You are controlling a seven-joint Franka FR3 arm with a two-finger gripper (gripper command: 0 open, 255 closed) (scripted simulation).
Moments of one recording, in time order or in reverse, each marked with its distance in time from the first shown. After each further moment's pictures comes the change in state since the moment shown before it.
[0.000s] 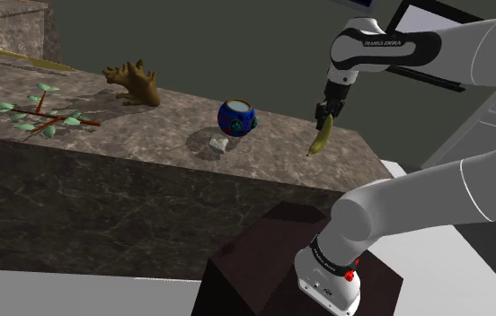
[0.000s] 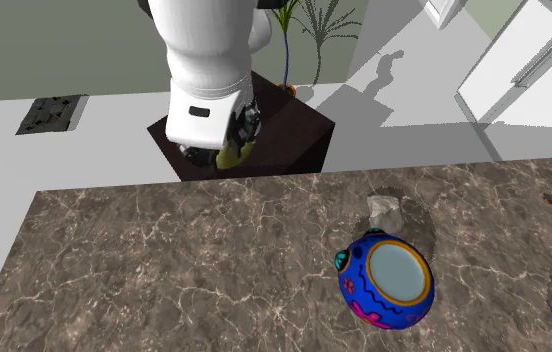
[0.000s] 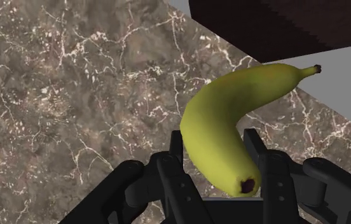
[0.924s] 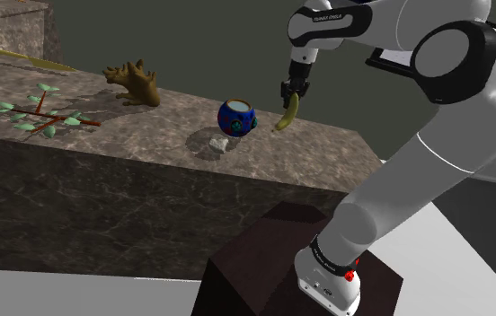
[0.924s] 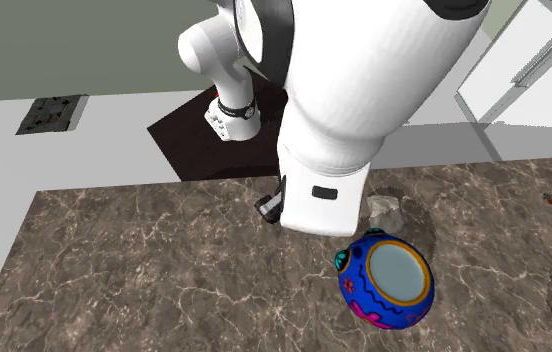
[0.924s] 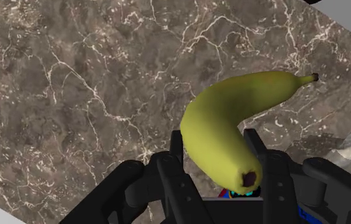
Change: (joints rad) arm 0.104 0.421 0.044 0.394 0.155 0.004 0.060
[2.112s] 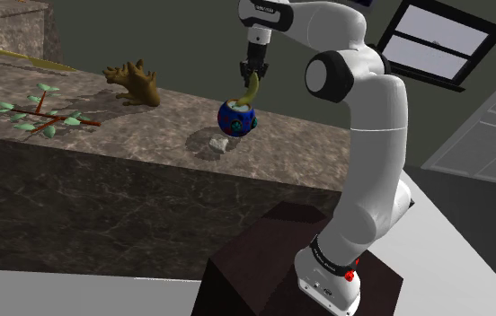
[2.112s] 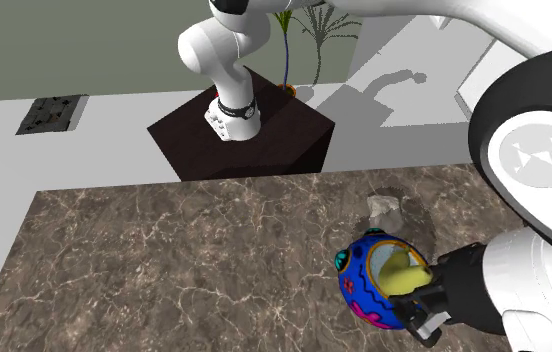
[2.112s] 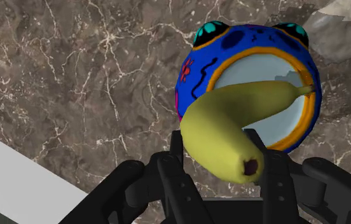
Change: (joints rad) arm -0.007 0.666 0.056 0.881 0.177 -0.239 0.045
